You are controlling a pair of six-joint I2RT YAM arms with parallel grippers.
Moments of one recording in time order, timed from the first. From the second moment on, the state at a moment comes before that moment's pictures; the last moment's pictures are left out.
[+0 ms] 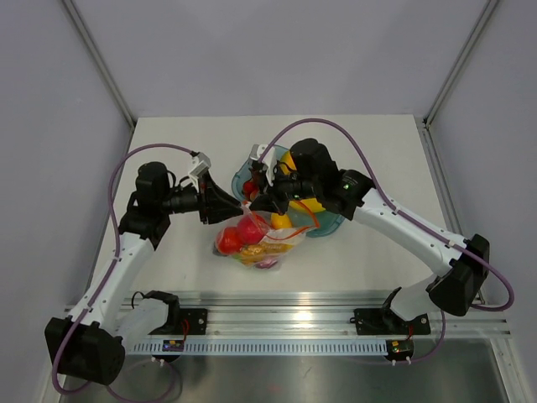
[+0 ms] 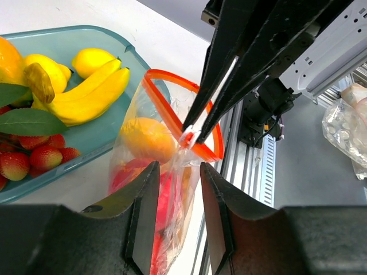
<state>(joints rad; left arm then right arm) -0.21 0.96 0.82 -0.14 1.12 -0.15 0.84 1.46 1.42 -0.43 -0.51 -0.14</state>
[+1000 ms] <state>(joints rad) -0.22 0.99 0.84 -0.14 1.14 -0.16 0.84 1.51 1.48 -0.44 -0.54 -0.10</state>
